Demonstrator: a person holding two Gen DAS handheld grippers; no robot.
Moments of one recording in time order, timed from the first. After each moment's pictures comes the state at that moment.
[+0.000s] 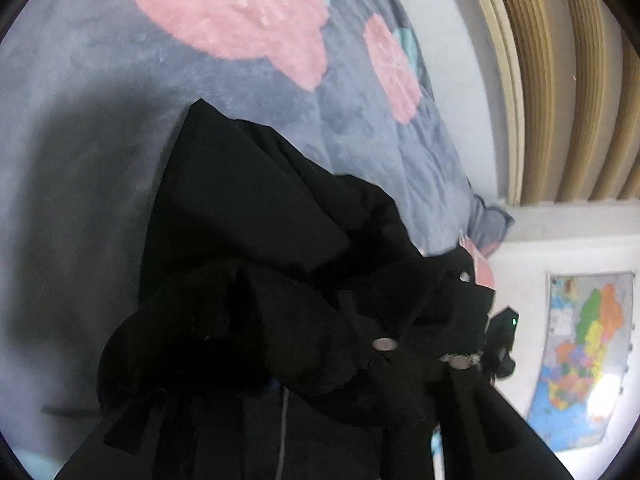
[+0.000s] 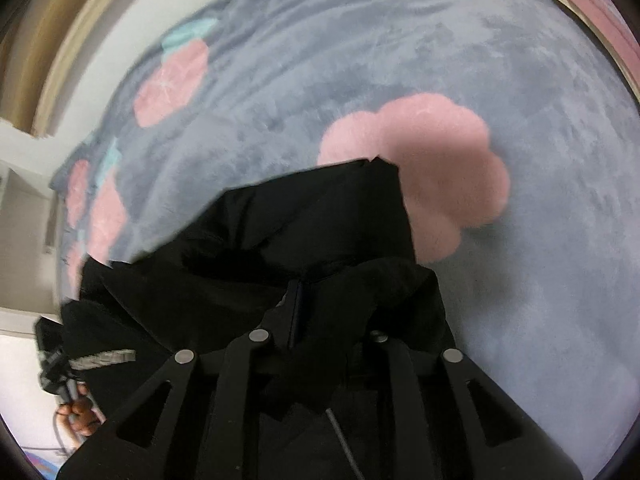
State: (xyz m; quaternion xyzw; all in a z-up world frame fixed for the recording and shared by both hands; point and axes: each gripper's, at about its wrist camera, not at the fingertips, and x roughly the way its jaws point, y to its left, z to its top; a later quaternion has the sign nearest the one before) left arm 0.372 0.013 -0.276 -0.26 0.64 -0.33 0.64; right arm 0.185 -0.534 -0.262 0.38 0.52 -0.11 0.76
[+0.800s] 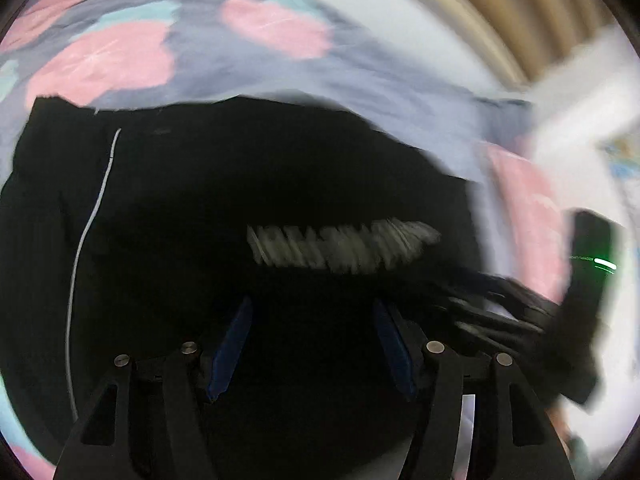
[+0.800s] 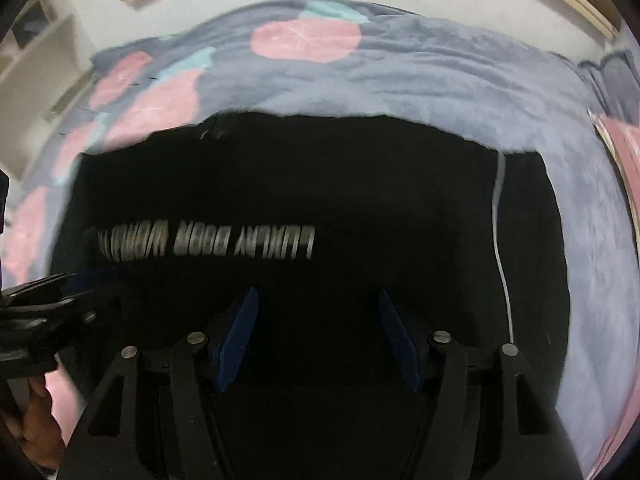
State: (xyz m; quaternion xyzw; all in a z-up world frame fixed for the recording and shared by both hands) left arm 0.259 -0.129 -0.228 -0.04 0.58 -0.33 0.75; right arm 0.215 -0.353 -0.244 0.13 0.51 -0.09 0.84
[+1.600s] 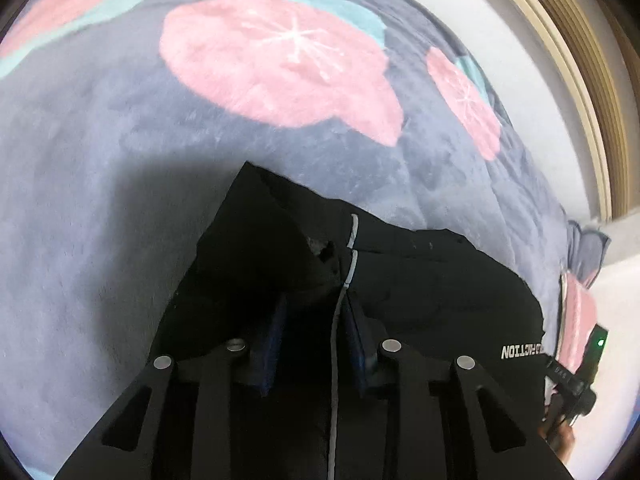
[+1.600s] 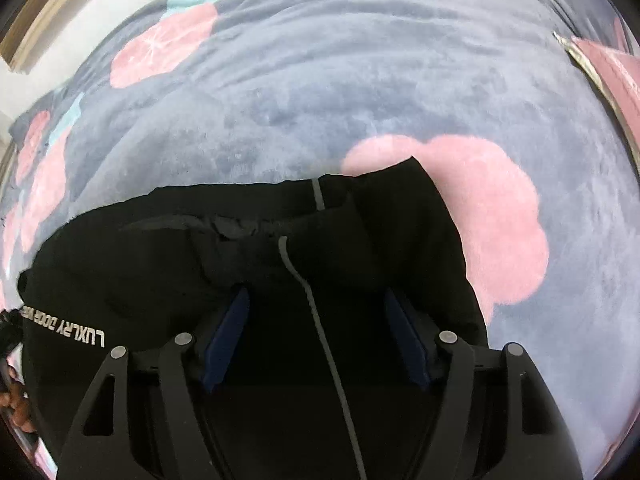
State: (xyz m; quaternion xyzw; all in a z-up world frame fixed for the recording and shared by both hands) left arm 0.395 -0.014 -0.289 -0.13 0.58 -0.18 0.78; right arm 0.253 -0.491 -0.308 0.21 0.55 -0.17 0.79
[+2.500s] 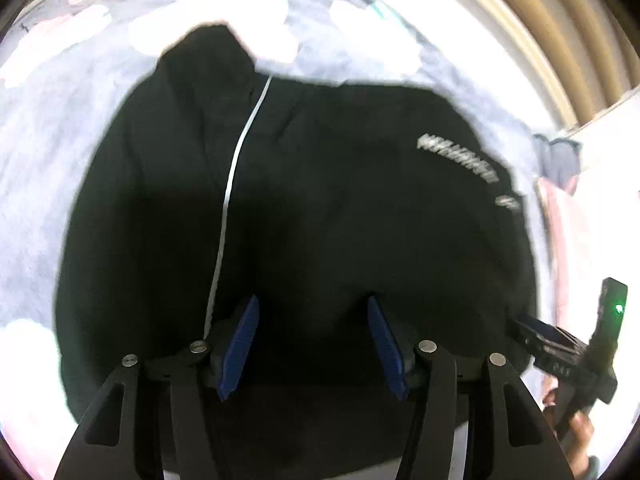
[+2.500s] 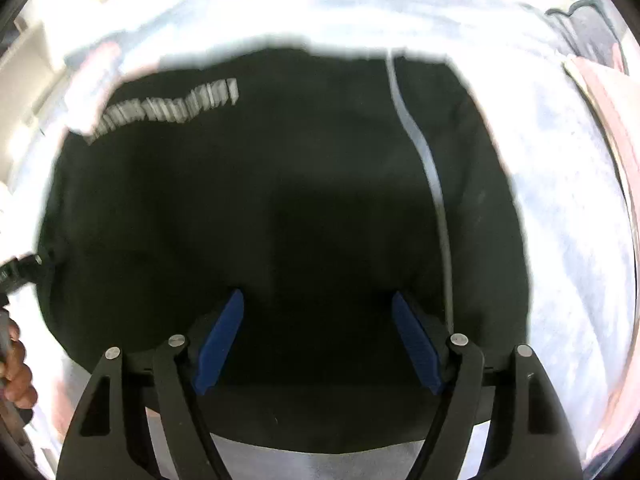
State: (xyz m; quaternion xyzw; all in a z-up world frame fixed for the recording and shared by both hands) left arm 0.256 -0.033 -0.241 -0.07 0.57 -0.25 0.78; right arm 0.155 -0.384 -0.252 0.17 0.53 -0.11 0.82
